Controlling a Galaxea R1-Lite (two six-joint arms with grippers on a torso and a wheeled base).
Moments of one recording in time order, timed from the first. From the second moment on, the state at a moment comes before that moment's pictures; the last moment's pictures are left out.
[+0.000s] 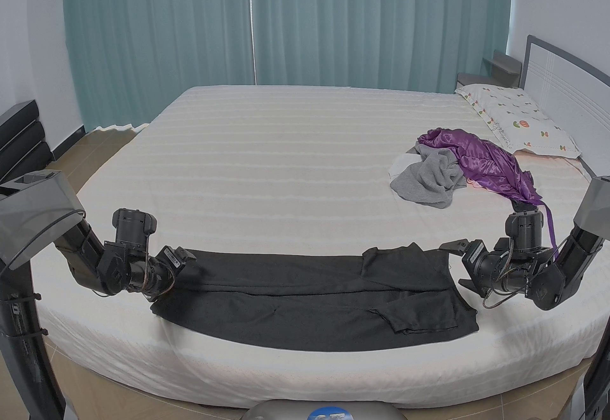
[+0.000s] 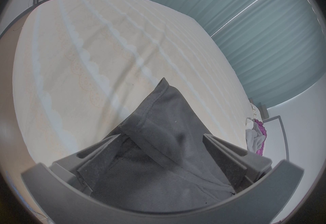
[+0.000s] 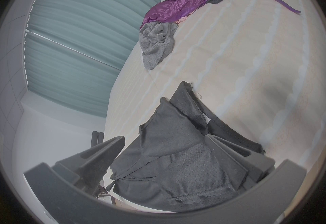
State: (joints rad) left arm -0.07 2.19 -0.82 -0.55 -0.06 -0.89; right arm 0.13 2.08 -0.55 -0.92 0.22 0.96
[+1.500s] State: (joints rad) left arm -0.07 2.12 -0.78 -0.55 -0.01 -0.90; right arm 0.19 2.16 -0.59 -0.89 0.13 0.96
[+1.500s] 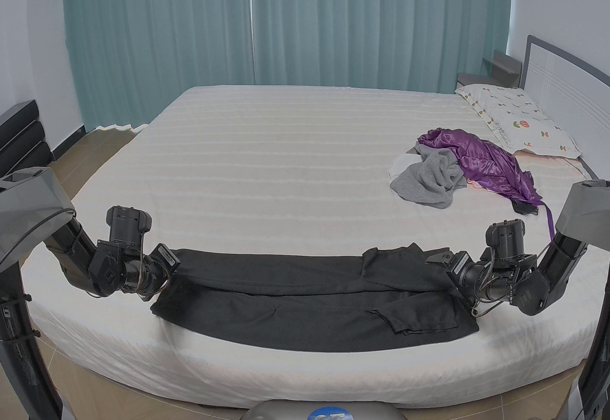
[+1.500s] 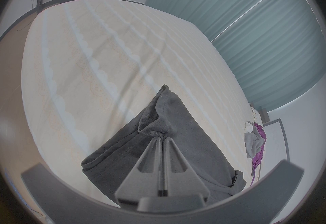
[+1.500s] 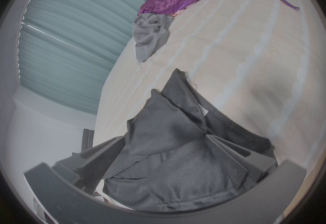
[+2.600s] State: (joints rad) left arm -0.07 2.12 -0.78 -0.55 -0.01 -0.90; right arm 0.19 2.24 -0.69 -0.84 0.04 0.96
